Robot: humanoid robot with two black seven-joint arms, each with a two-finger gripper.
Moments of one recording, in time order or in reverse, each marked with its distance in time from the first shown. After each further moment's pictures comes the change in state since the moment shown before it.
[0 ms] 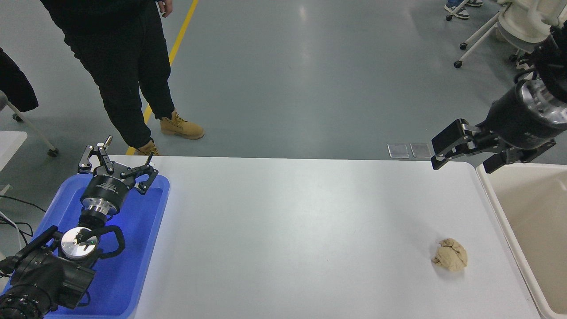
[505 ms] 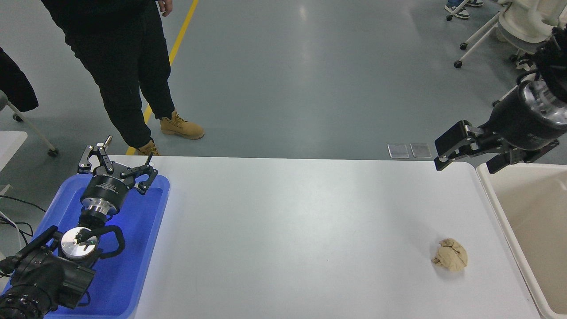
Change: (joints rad) left arm 0.000 0.000 0.000 0.000 0.001 0.000 0.000; right arm -0.006 -0.005 -0.002 -0.007 -0.013 0.000 0.001
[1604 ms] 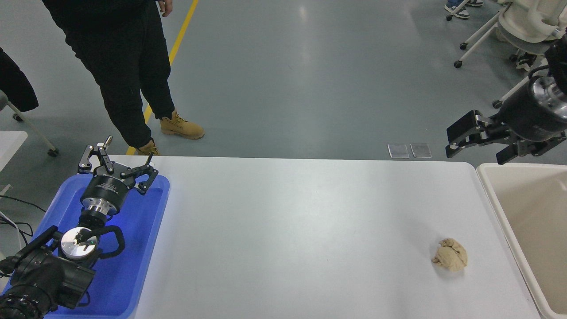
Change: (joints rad) left arm 0.000 0.000 0.000 0.000 0.001 0.000 0.000; right arm -0.125 -0.034 0.026 -0.172 0.004 0.000 0.002
